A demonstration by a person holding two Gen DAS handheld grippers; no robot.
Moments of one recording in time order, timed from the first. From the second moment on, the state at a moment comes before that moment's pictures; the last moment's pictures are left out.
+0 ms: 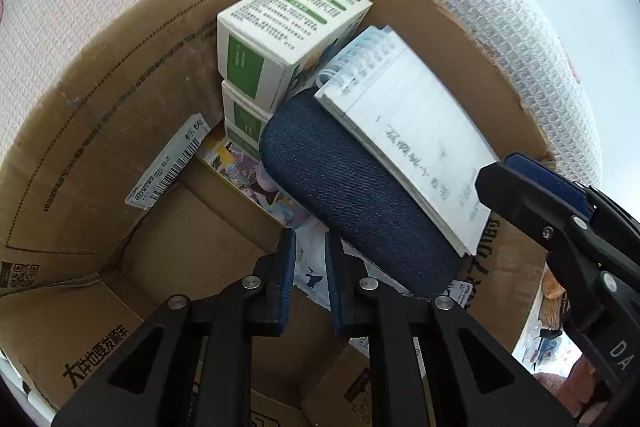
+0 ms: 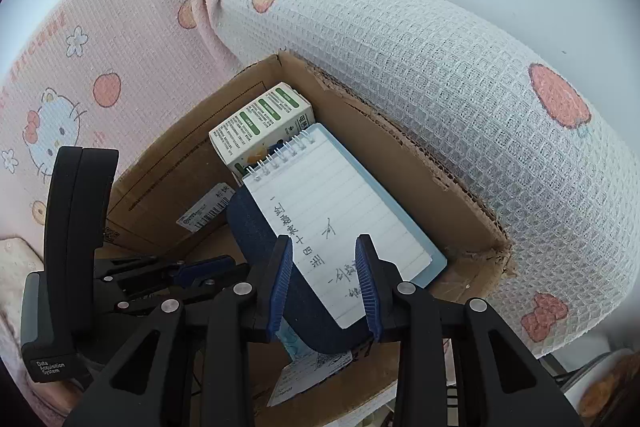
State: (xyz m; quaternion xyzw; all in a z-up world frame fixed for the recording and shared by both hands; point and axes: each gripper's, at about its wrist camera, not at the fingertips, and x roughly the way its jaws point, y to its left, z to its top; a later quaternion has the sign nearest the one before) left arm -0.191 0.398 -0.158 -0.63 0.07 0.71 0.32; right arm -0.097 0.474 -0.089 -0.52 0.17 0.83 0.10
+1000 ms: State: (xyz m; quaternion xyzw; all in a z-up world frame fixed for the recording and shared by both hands) left arm -0.143 0.218 -0.018 -0.47 -0.01 0.85 0.22; right arm -0.084 0.315 -0.006 -0.49 0.02 0.87 0.01
